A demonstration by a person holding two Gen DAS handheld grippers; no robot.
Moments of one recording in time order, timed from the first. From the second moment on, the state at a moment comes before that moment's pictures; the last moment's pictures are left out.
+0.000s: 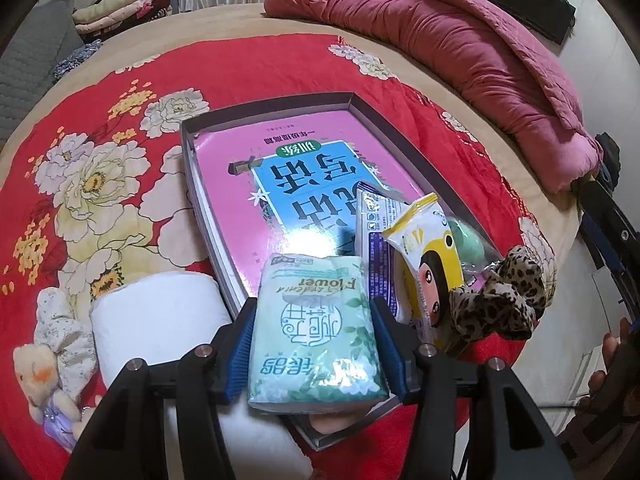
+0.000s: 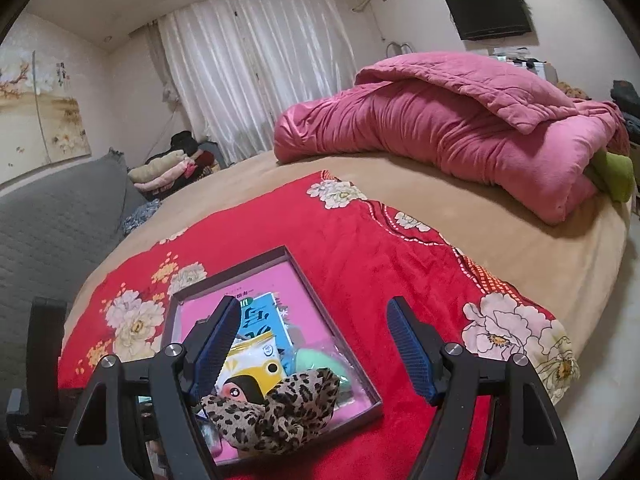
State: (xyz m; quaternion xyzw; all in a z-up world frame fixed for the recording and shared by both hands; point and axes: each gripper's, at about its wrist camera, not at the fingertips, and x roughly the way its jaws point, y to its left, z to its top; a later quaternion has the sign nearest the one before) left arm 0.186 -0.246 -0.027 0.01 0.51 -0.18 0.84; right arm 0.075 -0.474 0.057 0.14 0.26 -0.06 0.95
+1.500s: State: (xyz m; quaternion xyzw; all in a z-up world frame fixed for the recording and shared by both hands) left arm 0.131 -0.197 0.012 -0.04 0.47 -0.19 0.86; right arm 0.127 -0.443 -0.030 0.01 0.43 -0.11 0.90
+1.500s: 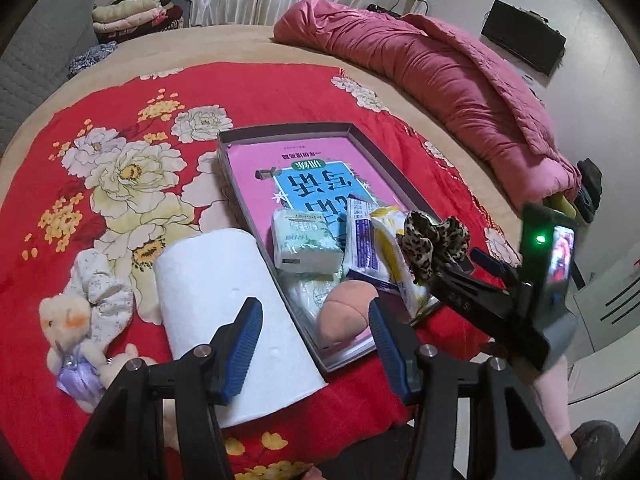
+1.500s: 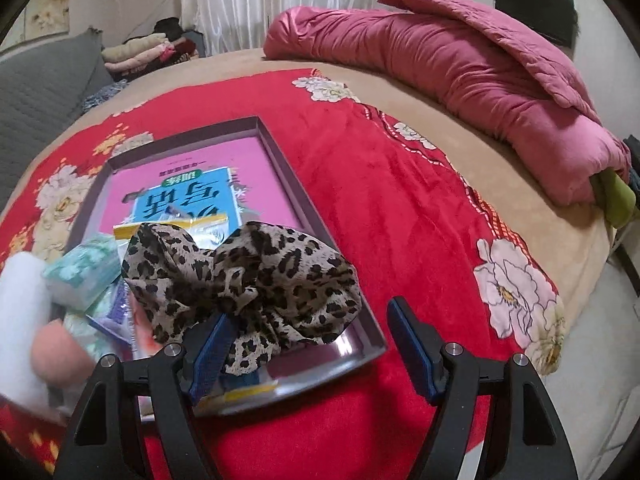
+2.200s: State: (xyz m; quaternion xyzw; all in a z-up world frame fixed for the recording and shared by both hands) left arm 0.124 -0.175 0.019 -0.05 0.47 -0.18 0.87; right arm 0.111 -0.444 -0.010 0.01 0.41 -0.11 0.91
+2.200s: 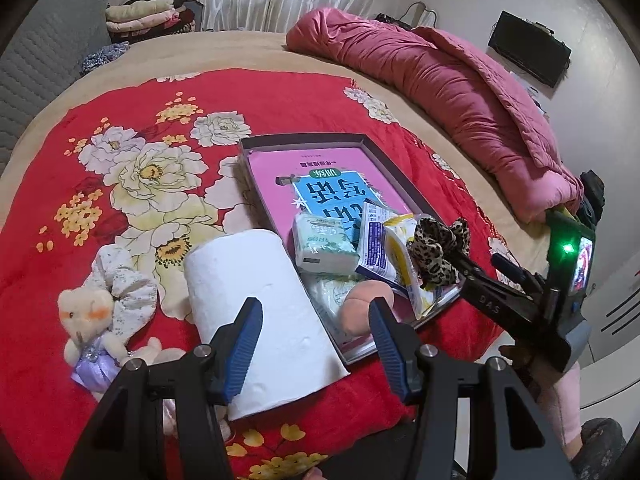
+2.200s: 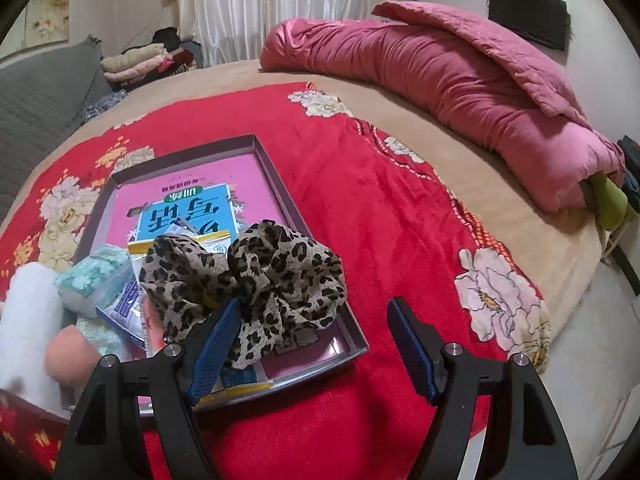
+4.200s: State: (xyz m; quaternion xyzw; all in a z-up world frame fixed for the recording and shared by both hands) left arm 0.067 -0.118 0.048 -0.05 0.44 -0.14 0.88; right arm 0.046 -0.318 0.102 -0.03 0.31 0.03 0.95
